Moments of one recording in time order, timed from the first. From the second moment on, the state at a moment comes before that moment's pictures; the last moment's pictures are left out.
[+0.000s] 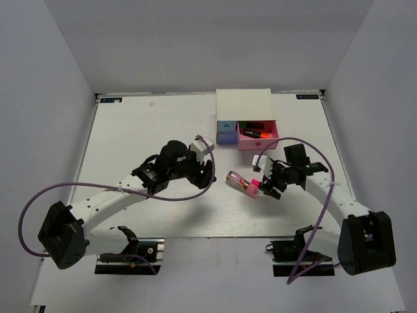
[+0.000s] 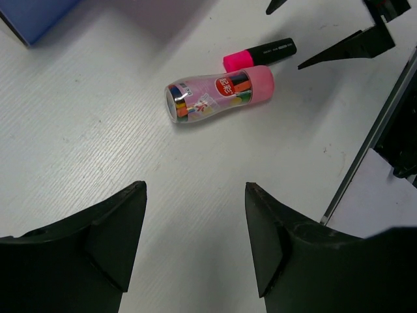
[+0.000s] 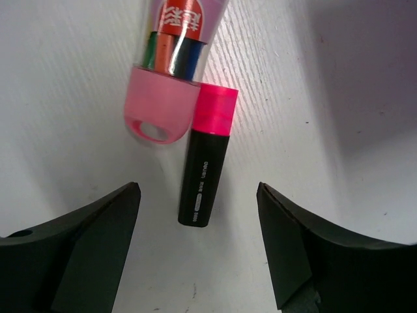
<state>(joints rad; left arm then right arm) -0.77 1.20 0.82 -0.12 0.26 -0.08 0.25 1.15 0.66 -0.61 -0.51 -0.98</state>
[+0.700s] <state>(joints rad) -0.77 1.21 0.84 -0.17 0.25 -0.07 0.28 1.41 0.68 -0.40 -0.37 -0.87</state>
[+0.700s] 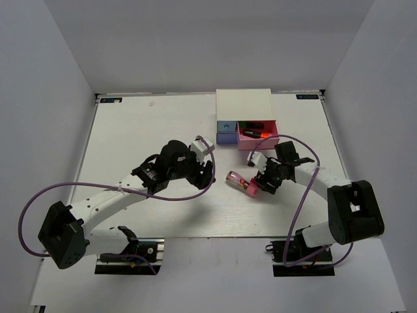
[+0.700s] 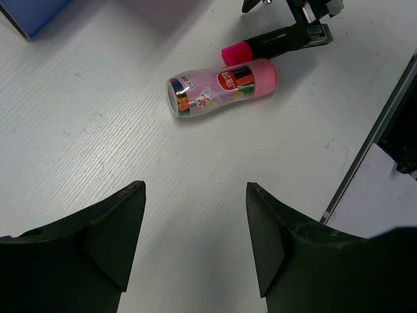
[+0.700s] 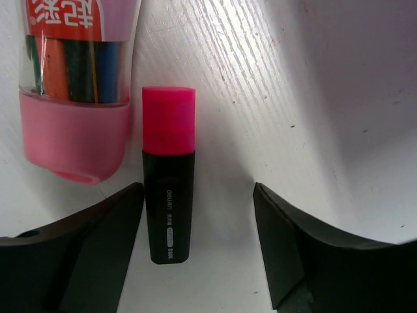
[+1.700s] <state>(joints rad) -0.77 1.21 0.84 -0.17 0.25 -0.07 0.28 1.06 0.98 -0.60 -0.33 -1.01</state>
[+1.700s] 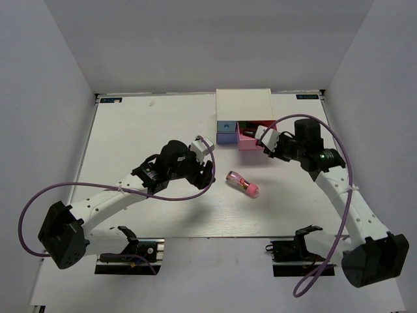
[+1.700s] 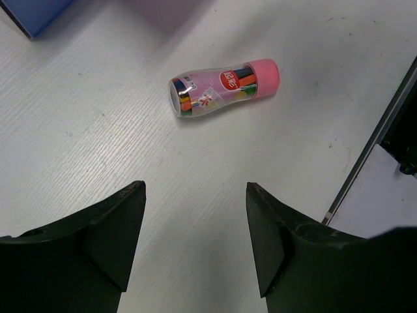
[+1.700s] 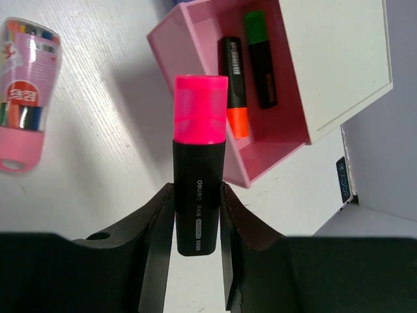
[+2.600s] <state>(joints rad) -0.77 1.22 0.85 -0.17 0.22 -0.06 0.32 1.53 1.33 -0.54 -0.32 -1.02</state>
